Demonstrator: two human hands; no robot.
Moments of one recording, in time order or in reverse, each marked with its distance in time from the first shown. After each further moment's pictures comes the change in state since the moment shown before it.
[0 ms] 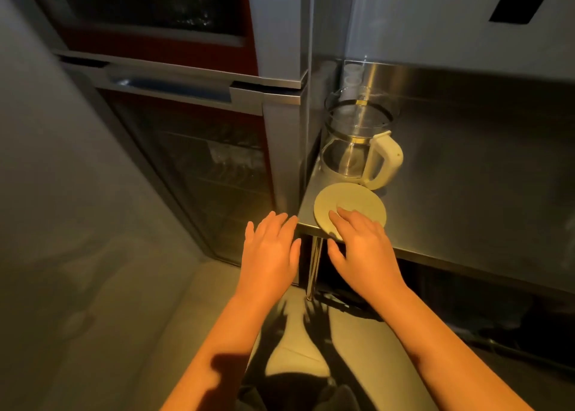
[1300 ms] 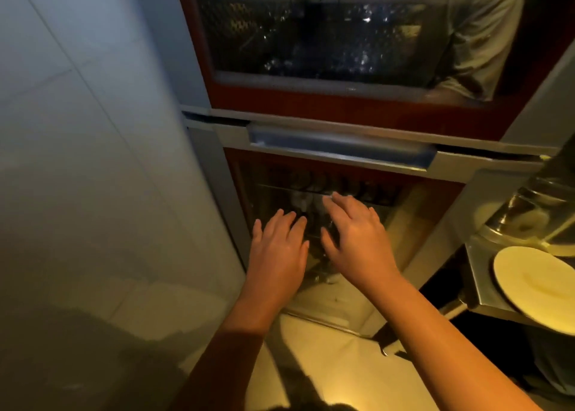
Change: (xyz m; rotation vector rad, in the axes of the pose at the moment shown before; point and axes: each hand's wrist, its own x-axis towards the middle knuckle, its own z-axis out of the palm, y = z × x) left_hand 0.116 -0.313 -0.119 0.092 0.083 0.135; right_hand 0.212 -0.270 0.143 -0.045 0.126 -0.006
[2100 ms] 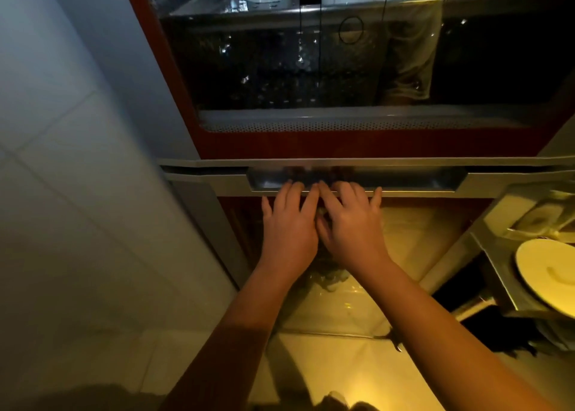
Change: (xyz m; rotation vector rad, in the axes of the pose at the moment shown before) left_hand 0.129 -0.050 0.005 -0.037 0.011 0.211; right_hand 0.101 -0.018 0.044 -0.233 0.206 0.158
